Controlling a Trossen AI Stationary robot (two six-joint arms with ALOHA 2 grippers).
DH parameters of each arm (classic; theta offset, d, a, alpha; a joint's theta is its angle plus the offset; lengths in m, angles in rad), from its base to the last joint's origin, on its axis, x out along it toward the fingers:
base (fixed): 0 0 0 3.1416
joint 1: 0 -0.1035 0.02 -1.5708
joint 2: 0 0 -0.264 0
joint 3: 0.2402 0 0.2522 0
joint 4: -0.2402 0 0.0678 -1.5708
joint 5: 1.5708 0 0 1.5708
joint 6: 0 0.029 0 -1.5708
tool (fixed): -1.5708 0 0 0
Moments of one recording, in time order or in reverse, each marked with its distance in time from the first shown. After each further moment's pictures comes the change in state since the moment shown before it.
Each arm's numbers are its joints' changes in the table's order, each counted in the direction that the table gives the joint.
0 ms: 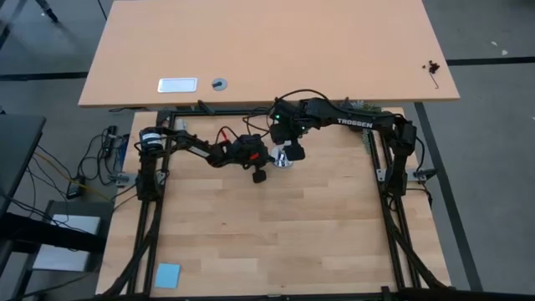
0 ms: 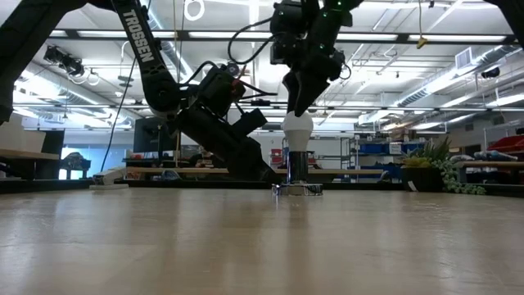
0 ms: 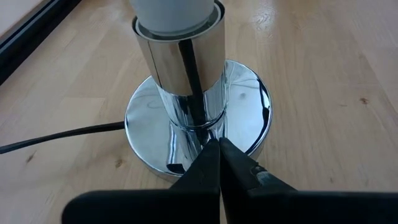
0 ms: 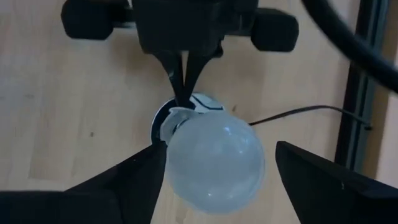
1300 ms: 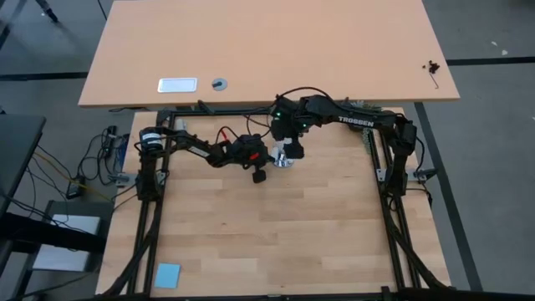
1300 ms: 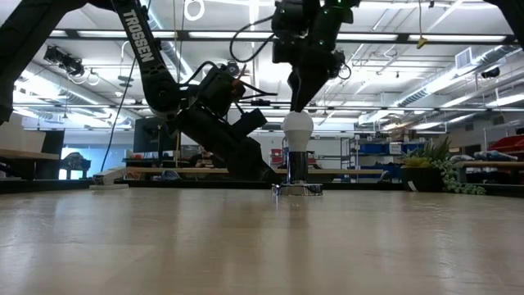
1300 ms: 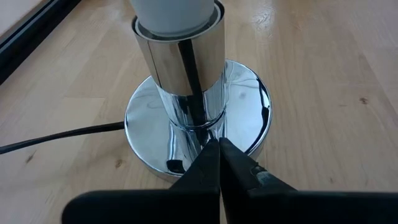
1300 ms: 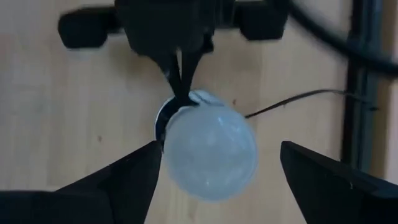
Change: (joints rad) left arm 0.000 0.000 0.000 0.000 -0.002 0.000; right arm 0.011 0.000 0.029 -0.041 0.009 0.094
